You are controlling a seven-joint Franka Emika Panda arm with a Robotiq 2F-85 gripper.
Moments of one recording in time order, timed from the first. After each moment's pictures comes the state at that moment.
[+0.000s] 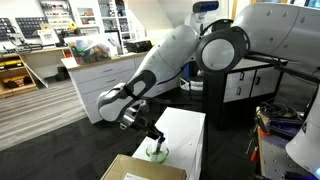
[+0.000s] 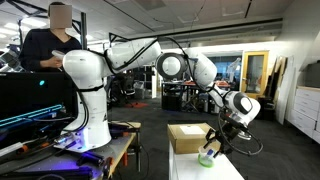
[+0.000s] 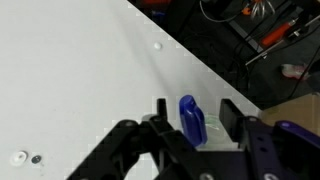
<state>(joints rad) 0.14 1.27 0.11 -0.94 -0.25 1.37 -0.56</state>
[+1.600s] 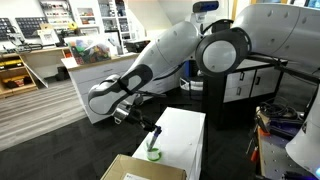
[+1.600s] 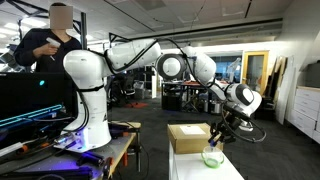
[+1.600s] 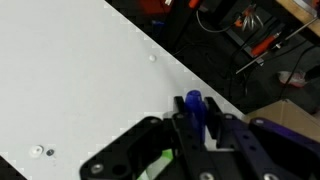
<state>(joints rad) 0.17 1.28 0.10 -0.81 -0.27 1.23 -0.57</state>
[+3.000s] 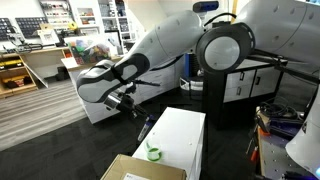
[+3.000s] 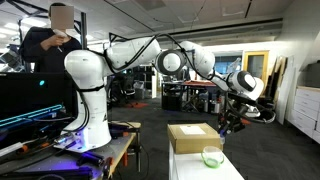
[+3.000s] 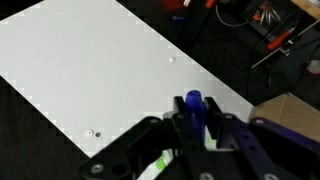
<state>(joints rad) 0.21 1.24 0.06 -0.72 -0.30 1.20 -0.57</state>
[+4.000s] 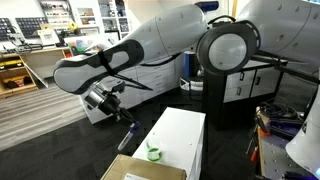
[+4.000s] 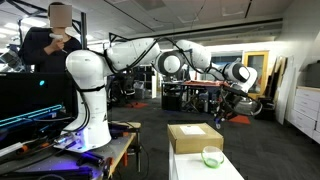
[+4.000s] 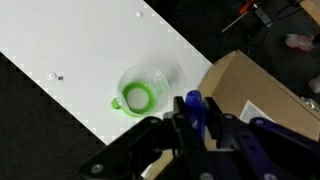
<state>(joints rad) 0.26 1.24 0.12 -0.61 -0.18 1.20 -0.52</state>
